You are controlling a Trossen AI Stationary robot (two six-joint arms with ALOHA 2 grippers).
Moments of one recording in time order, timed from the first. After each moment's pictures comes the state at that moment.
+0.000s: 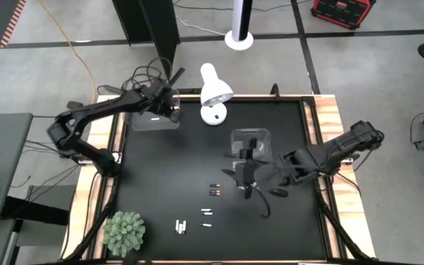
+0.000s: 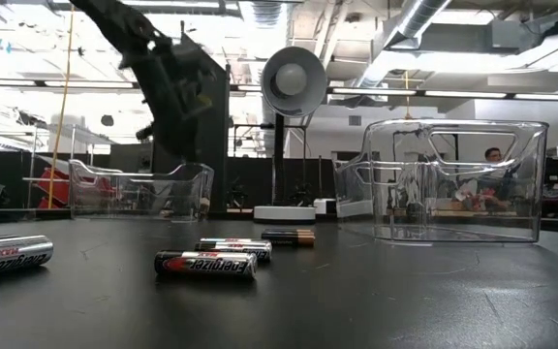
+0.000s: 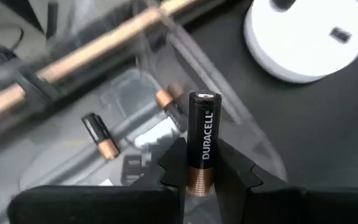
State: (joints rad) left arm 0.73 1.46 1.04 -0.54 -0.10 -0.22; right arm 0.44 1.52 1.56 -0.61 0.72 -0.14
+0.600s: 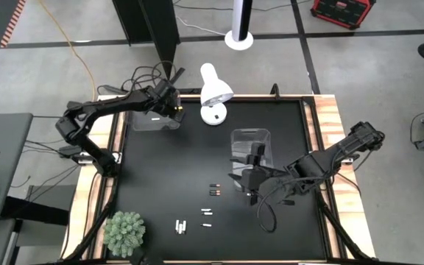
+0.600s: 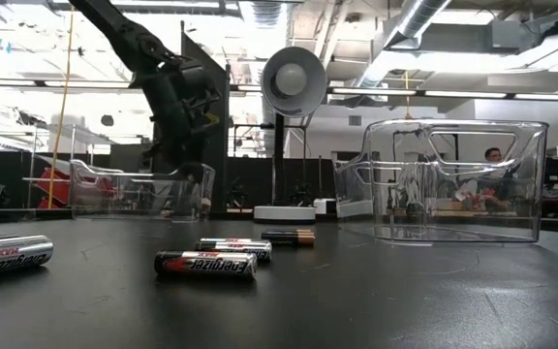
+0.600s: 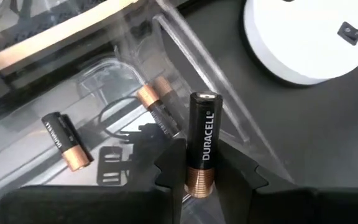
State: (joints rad) left arm 0.75 1.56 1.04 -0.46 -0.03 -0.27; right arm 0.51 1.52 1.56 -0.71 0.82 -0.02
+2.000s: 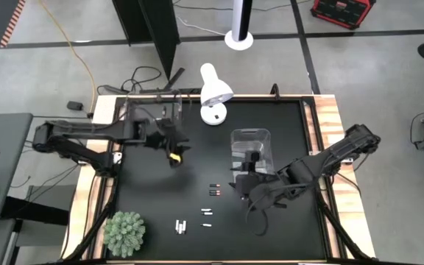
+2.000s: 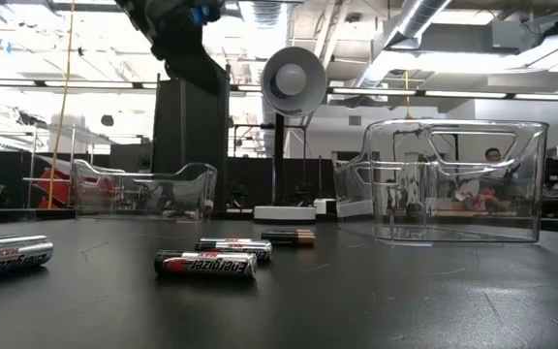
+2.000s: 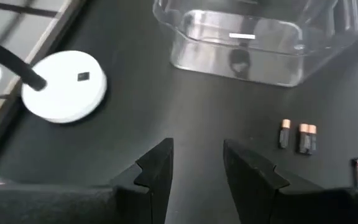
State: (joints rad) left arm 0.07 1.24 1.04 -0.53 -0.19 -0.07; right arm 0.49 1.60 1.56 -0.81 0.67 0.13
